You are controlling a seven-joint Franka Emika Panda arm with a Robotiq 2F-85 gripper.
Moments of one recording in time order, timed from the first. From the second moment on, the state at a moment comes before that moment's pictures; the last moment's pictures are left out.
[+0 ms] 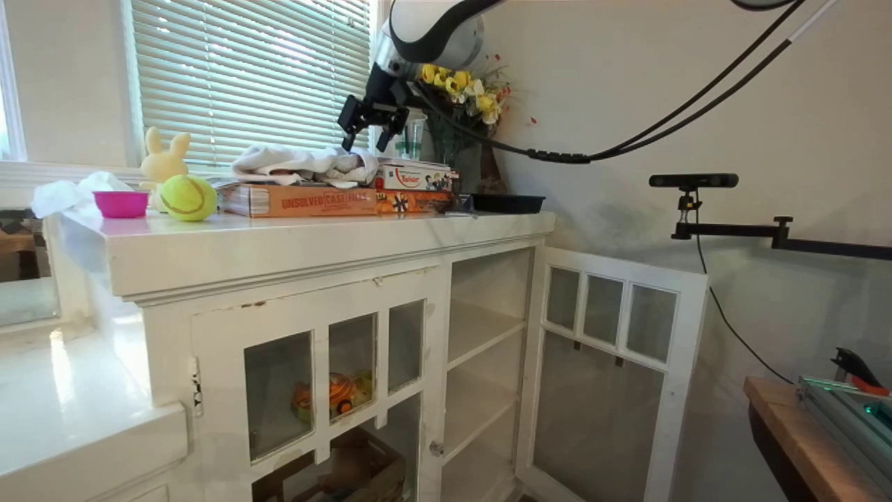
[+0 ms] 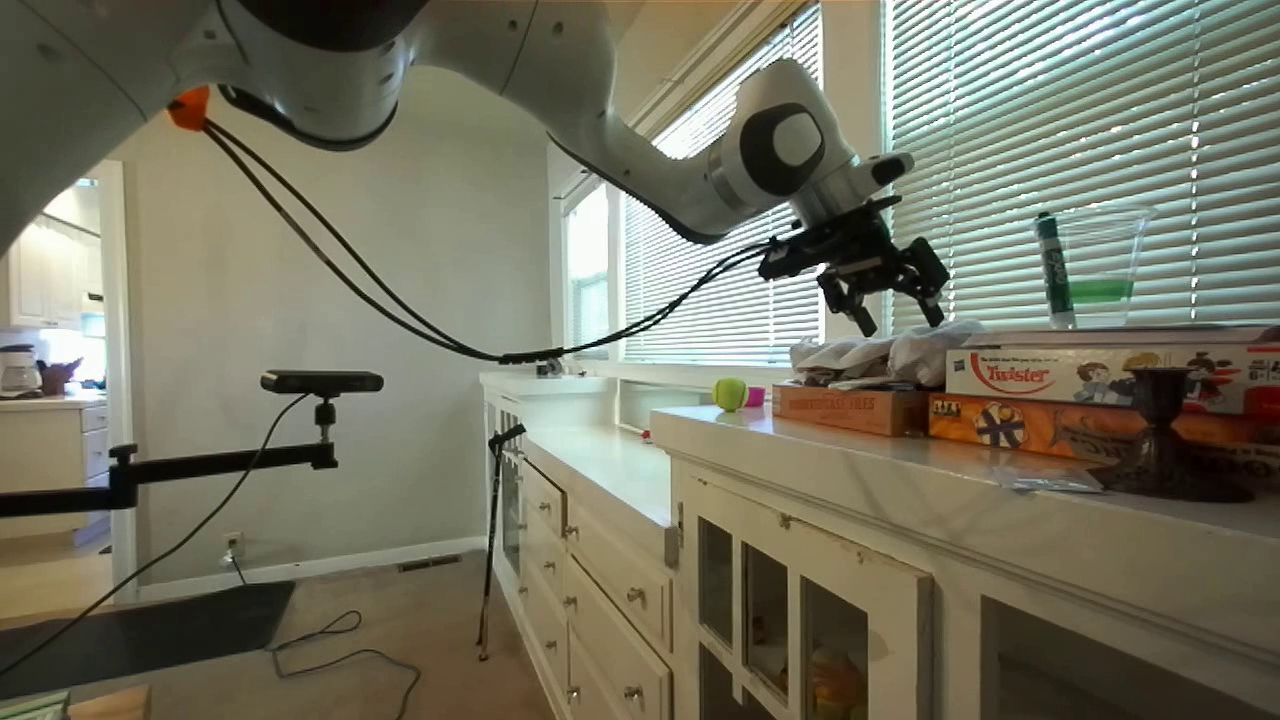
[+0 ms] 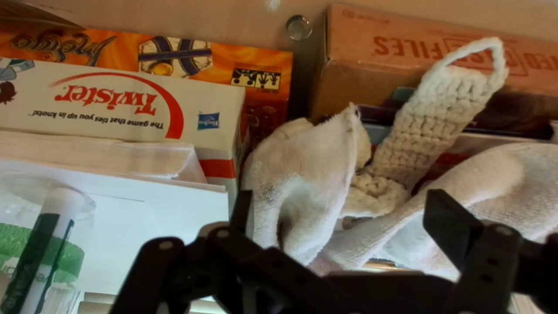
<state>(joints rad) -0.04 0.64 -0.16 -1.21 -0.08 2.48 0.09</state>
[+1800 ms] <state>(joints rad) -0.02 0.69 -0.18 -1.06 -0.09 2.51 0.09</state>
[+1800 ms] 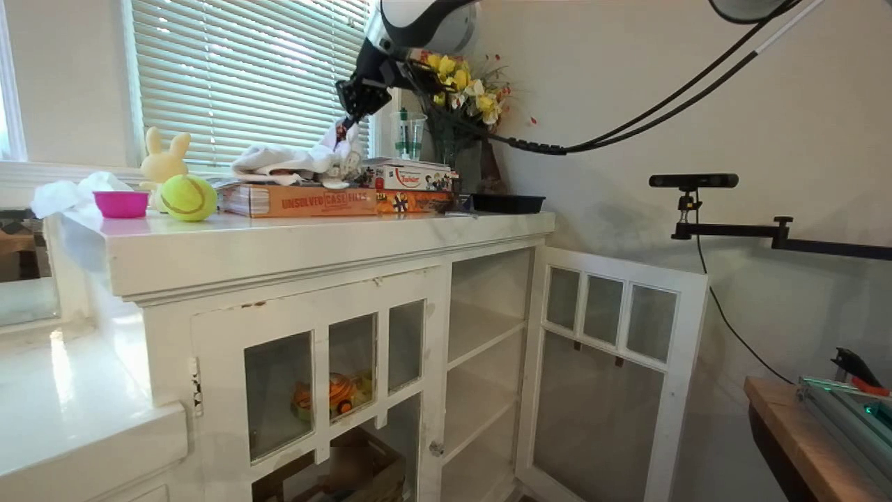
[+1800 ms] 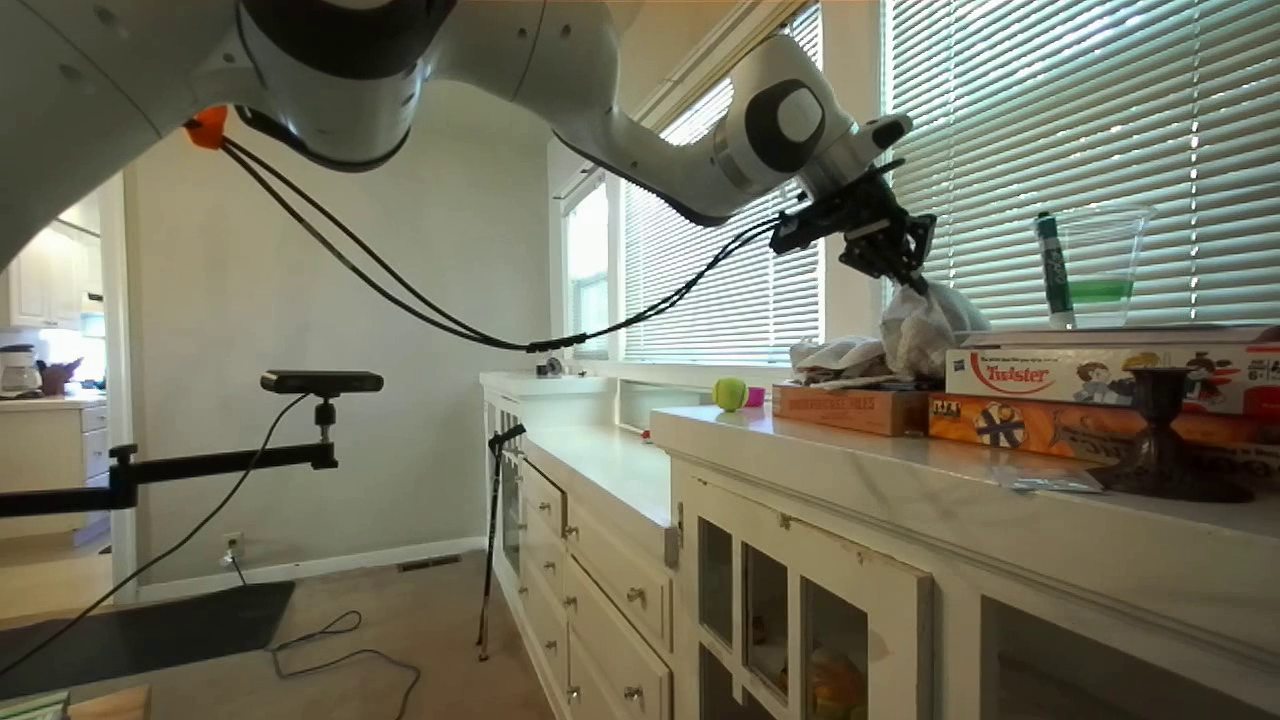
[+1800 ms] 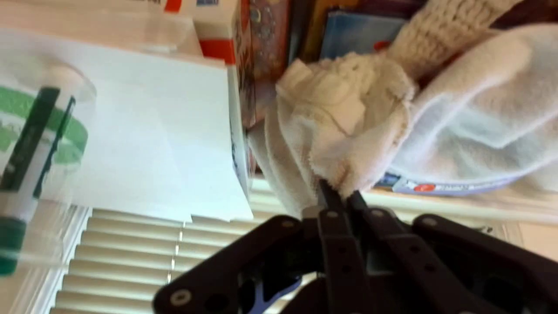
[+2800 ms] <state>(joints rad) 0.10 0.47 -0.26 -1.02 -0.11 2.67 0.11</state>
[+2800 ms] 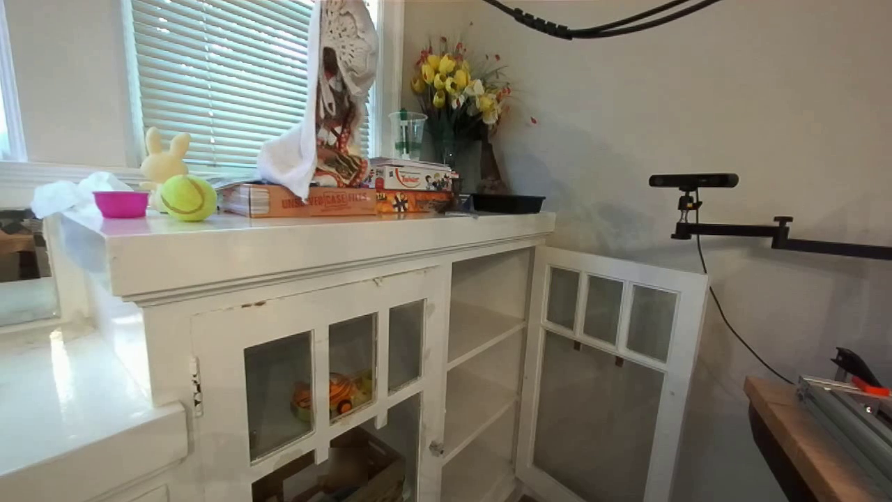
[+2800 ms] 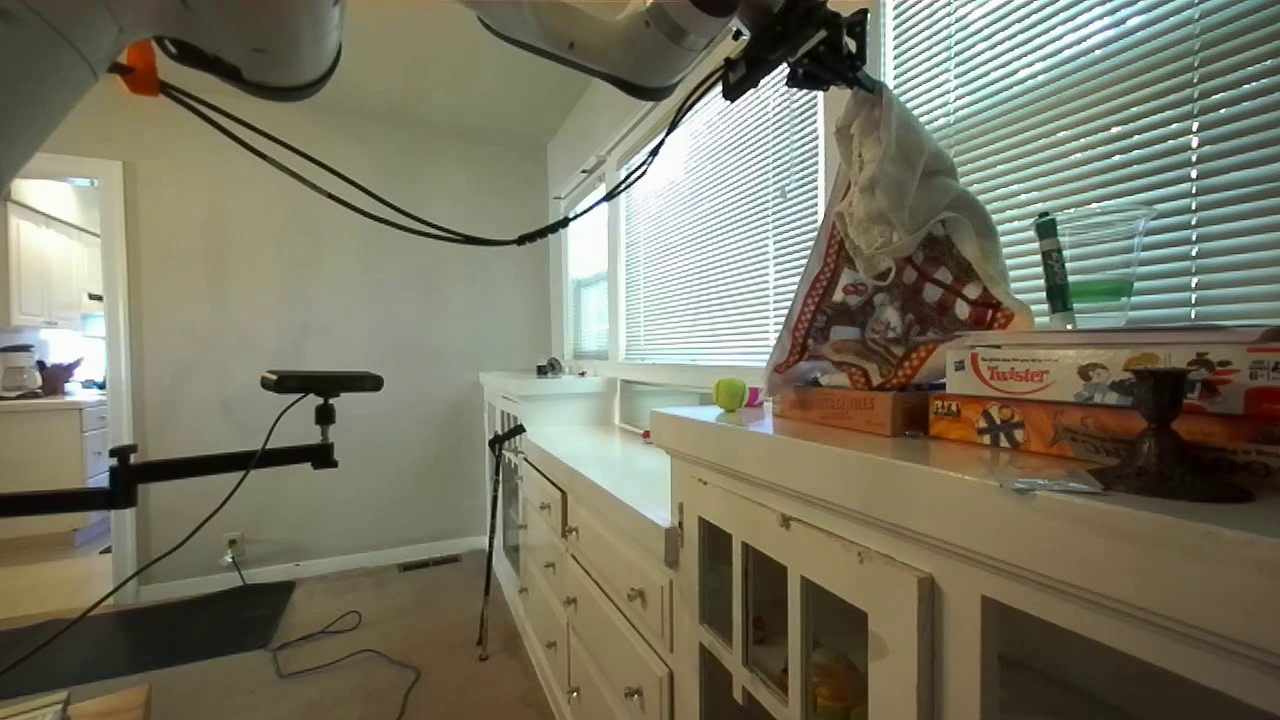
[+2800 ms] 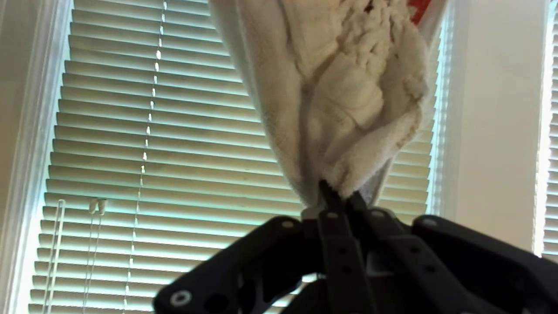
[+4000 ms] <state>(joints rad) 0.15 0.11 -0.16 -1.38 -0.01 2.63 0.07</state>
